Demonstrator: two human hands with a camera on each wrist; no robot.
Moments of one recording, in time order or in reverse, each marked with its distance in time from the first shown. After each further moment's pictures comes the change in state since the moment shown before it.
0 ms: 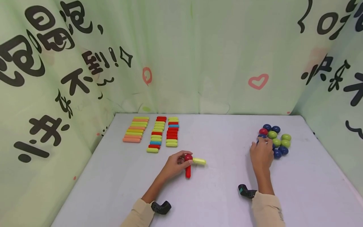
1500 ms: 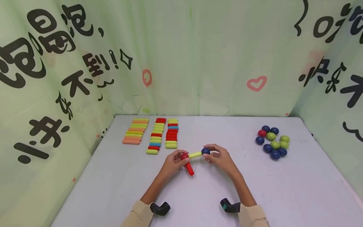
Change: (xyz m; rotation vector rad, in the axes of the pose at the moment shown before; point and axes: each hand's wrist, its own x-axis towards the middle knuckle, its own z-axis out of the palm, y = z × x) left_hand 0.002 -0.003 0.000 -0.226 0.074 -0.096; right_hand -0.058 -0.073 0.037 0.699 -0.706 -0.300
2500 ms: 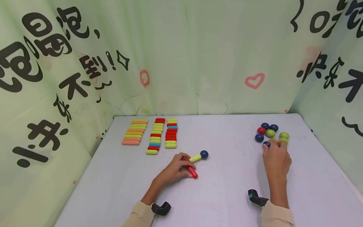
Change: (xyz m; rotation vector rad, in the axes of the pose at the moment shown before) left_hand -0.006 0.004 -0.005 0.628 -0.324 0.245; right_hand -0.053 0.016 -0.115 -0.844 0.727 0.242
